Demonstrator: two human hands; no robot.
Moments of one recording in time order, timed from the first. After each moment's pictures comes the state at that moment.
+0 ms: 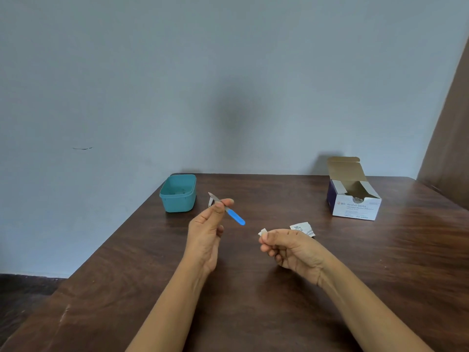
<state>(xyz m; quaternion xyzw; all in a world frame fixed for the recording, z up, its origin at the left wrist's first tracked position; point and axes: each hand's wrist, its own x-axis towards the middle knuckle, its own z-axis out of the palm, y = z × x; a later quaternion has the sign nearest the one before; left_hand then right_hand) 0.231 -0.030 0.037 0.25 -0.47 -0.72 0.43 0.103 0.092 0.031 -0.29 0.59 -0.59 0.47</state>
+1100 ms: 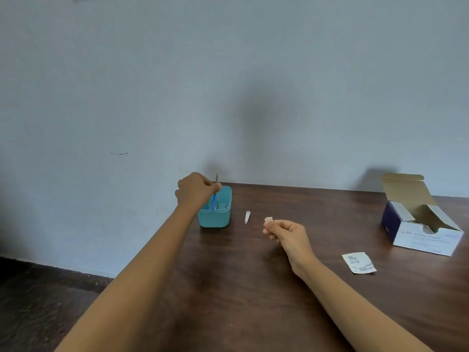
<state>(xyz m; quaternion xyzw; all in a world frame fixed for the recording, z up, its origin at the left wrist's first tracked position) 0.238 -0.228 0.090 0.51 -0.77 -0.22 0.33 0.108 -0.050 0.009 -0.28 0.61 -0.68 0.28</state>
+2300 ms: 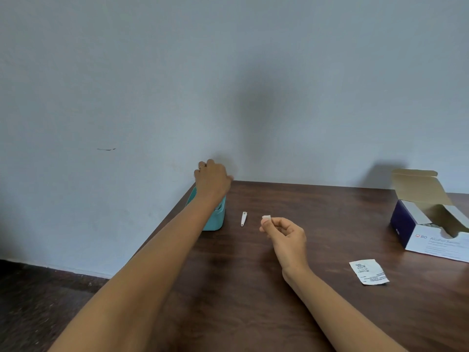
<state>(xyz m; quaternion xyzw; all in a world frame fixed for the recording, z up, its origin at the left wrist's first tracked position) 0.164 -0.256 0.079 0.46 -0.85 0.03 0.27 0.101 -0.080 -0.013 -0.29 0.62 -0.71 0.18</state>
